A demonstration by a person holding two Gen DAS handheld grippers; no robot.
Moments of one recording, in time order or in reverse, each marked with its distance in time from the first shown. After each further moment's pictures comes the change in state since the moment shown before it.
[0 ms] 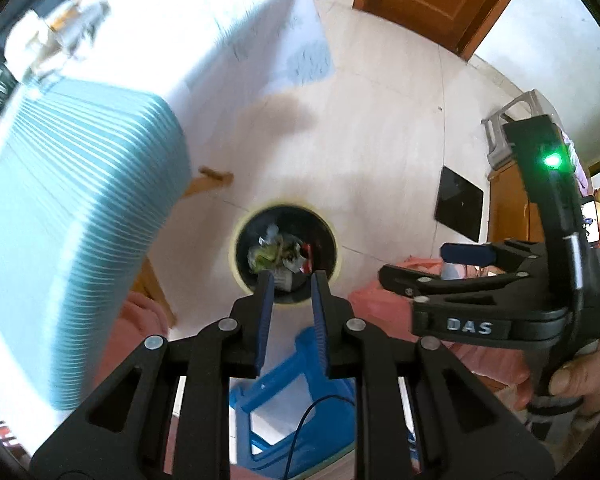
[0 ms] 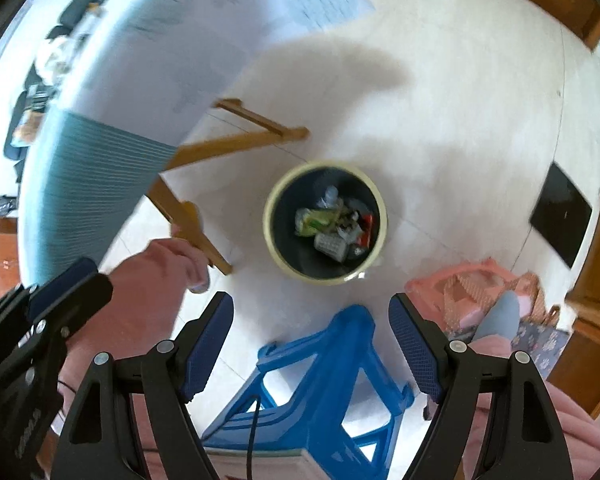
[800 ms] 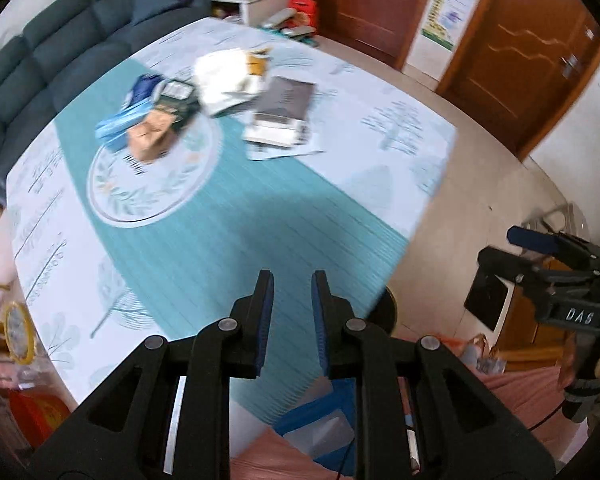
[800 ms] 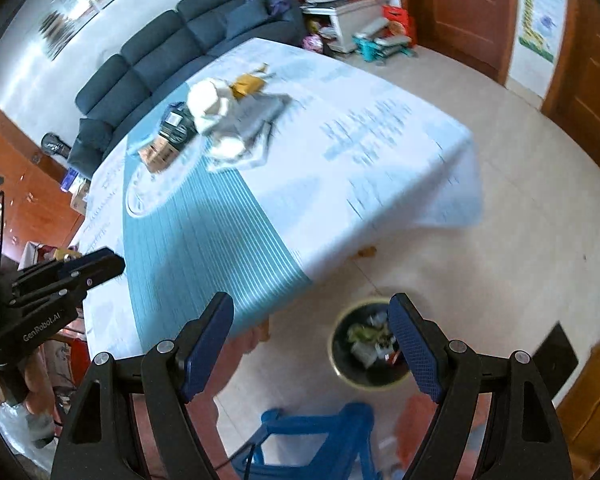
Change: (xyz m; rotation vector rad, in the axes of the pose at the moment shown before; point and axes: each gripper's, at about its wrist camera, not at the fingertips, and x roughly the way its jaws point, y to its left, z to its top) left arm -0.141 0.202 0.029 -0.294 -0.162 0.107; right arm -0.135 0.187 0.093 -0.354 -0.251 0.052
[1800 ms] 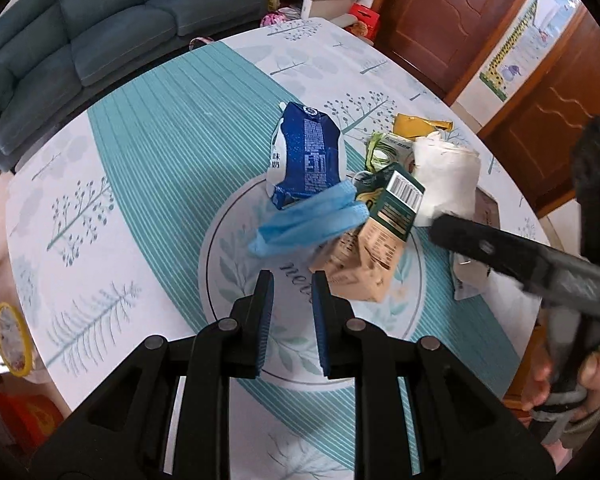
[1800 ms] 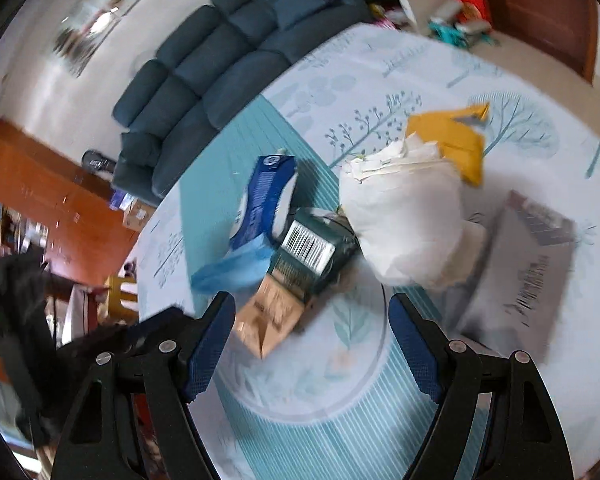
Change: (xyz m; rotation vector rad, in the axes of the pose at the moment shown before) left arm 0.092 0.239 0.137 -0.148 0.016 -0.020; right arm 0.228 0.183 0.218 0.115 0.077 0.243
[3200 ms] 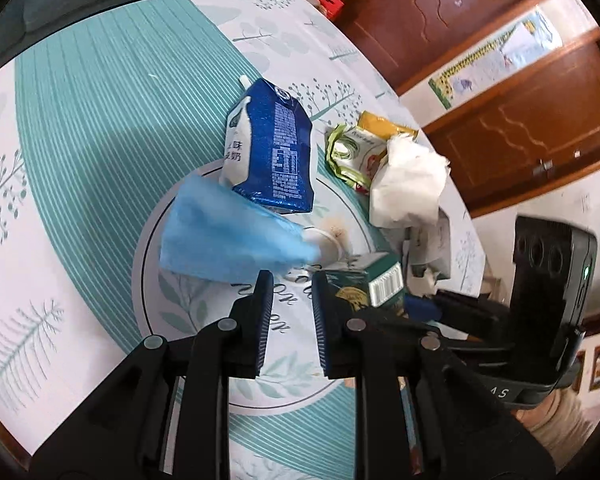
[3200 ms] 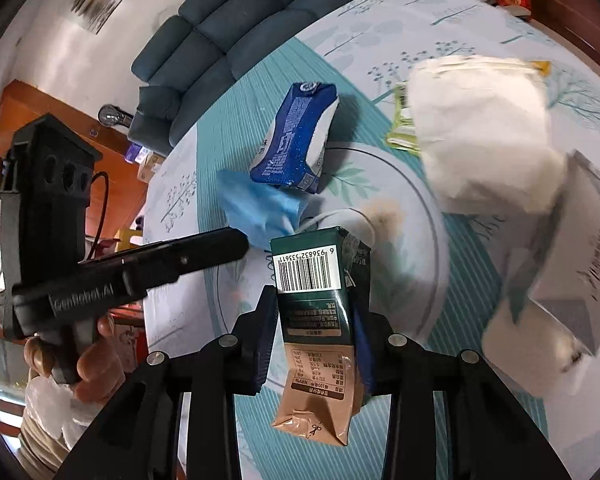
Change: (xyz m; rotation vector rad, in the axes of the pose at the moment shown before) left arm 0.045 0.031 0.020 -0.129 0.090 -0.337; right arm 0.031 0.013 -0.026 -0.128 0.123 0.053
